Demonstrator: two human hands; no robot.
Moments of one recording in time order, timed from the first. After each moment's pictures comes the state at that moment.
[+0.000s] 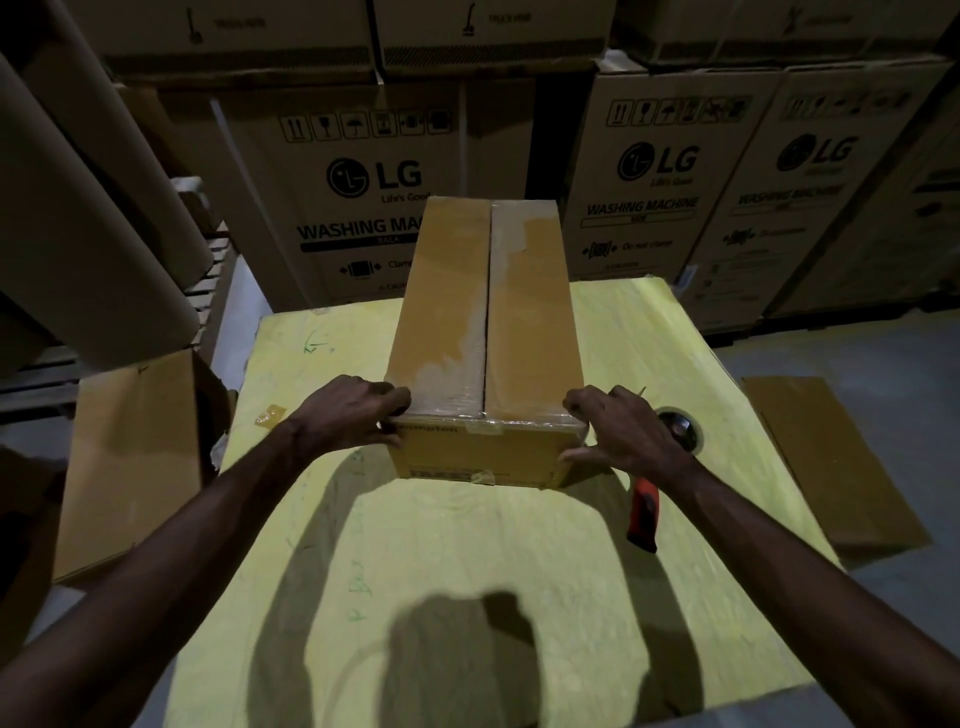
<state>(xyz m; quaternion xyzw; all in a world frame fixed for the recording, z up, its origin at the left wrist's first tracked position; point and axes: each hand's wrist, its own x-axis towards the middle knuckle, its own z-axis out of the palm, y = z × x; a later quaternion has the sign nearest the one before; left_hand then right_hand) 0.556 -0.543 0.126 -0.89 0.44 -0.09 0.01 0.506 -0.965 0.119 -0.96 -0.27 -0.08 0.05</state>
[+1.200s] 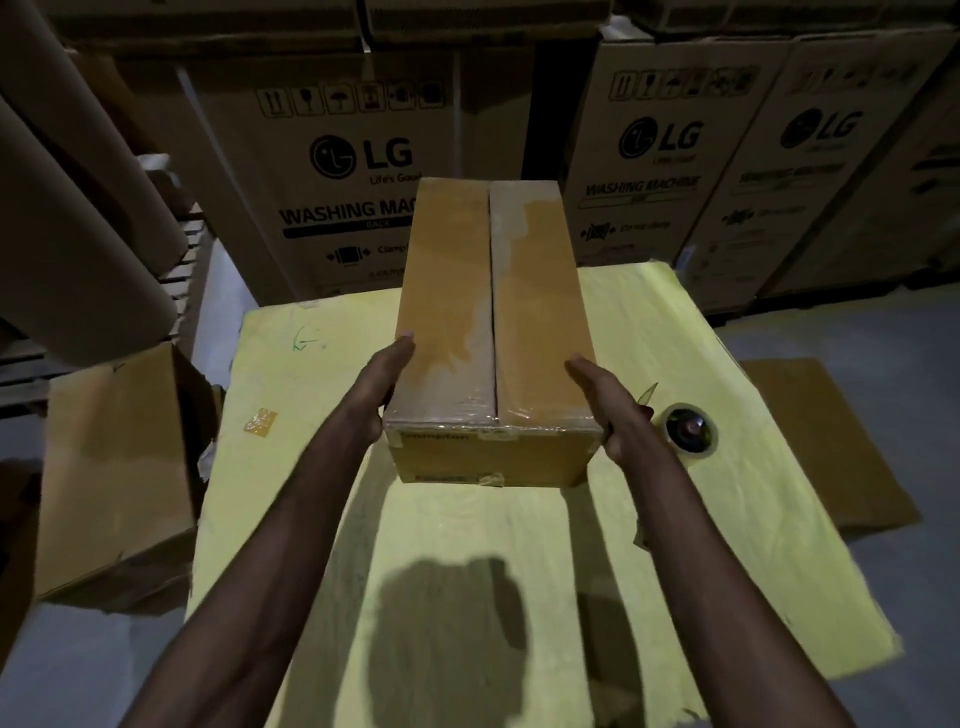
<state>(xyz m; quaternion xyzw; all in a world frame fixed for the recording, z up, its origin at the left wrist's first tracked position) 0.579 -0.598 0.131 -0.64 -0.19 0.21 -0.71 0.529 -0.901 0.136 -0.65 0.25 0.14 0.70</state>
